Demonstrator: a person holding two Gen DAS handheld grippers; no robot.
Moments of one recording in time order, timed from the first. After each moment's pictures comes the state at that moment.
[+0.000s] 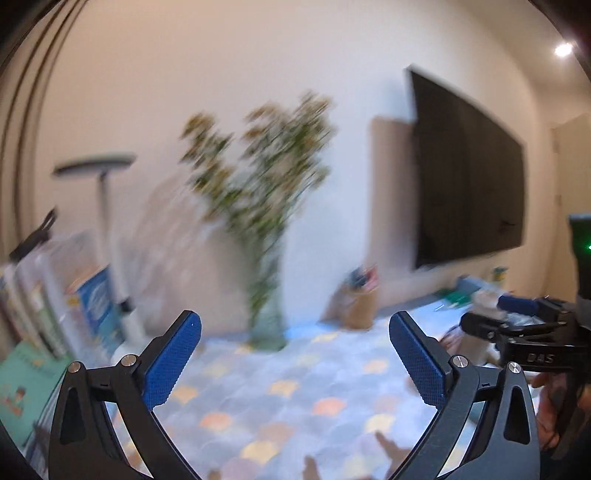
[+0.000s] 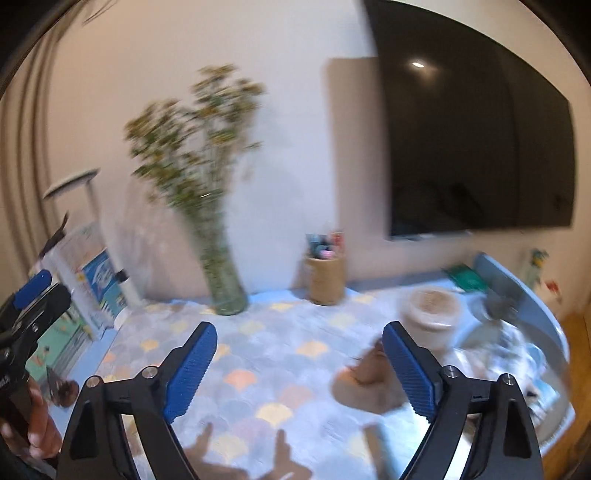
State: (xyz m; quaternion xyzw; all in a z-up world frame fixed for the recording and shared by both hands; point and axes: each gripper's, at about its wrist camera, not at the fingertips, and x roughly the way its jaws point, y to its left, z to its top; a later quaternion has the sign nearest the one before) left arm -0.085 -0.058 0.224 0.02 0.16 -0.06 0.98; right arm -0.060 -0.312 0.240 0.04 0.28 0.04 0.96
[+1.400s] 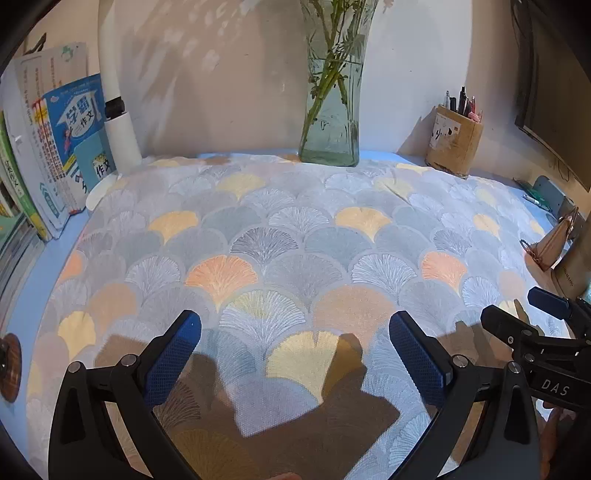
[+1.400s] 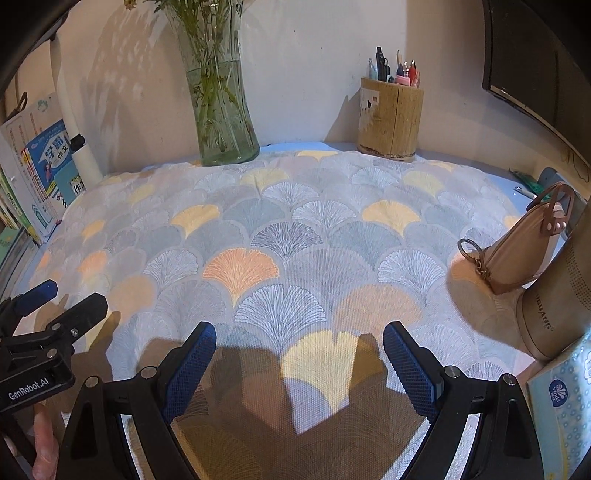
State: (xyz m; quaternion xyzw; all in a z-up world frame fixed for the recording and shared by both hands) left arm 0.010 -0.017 0.024 -0.02 0.40 0.00 0.92; right arm 0.031 -0.234 0.020 0.00 0.46 0.04 0.89
